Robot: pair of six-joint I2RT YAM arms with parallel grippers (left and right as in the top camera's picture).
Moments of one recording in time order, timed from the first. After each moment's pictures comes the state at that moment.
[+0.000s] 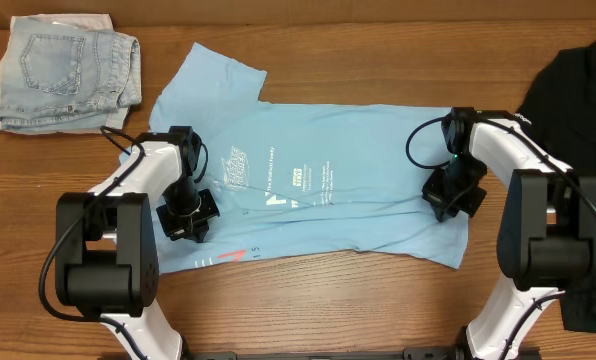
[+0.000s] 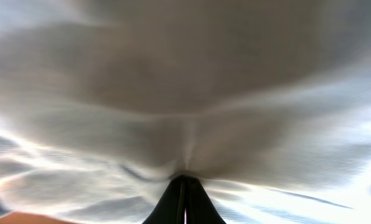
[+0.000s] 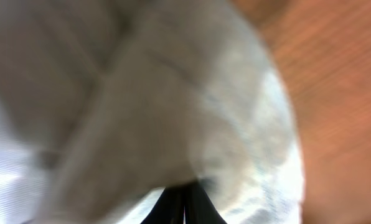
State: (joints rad) left arm -0.04 1.91 1.14 -1.12 0.03 -0.50; right arm -0.01 2.00 1.29 -1.17 0.01 0.64
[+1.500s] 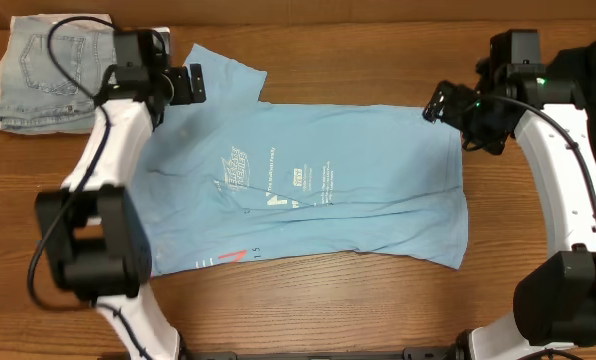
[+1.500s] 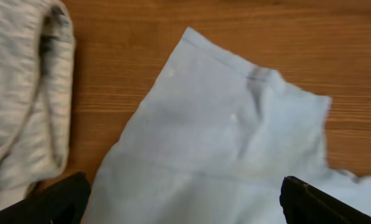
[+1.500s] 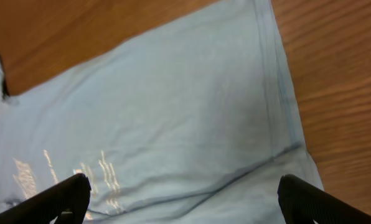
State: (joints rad) left arm 0.05 2.01 1.54 -0.37 0.06 -0.05; right arm -0.02 1.73 1.58 -1.07 -0.18 0.41
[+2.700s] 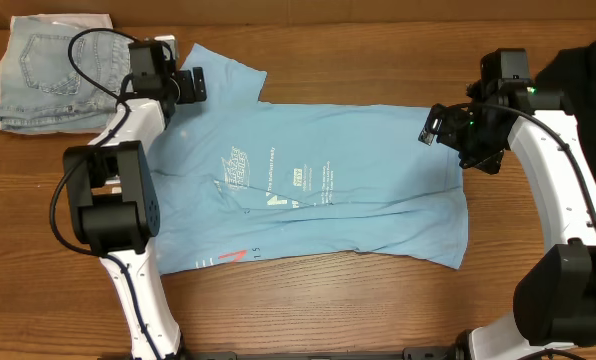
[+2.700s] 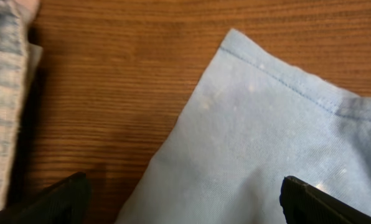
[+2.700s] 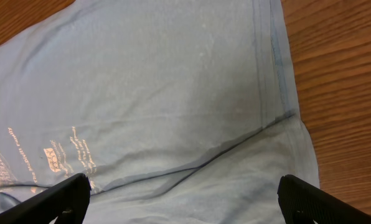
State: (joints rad) left arm 0.08 2.31 1.63 -0.09 0.03 -0.02; right arm -0.02 1.73 1.50 -1.11 -0.18 0.38
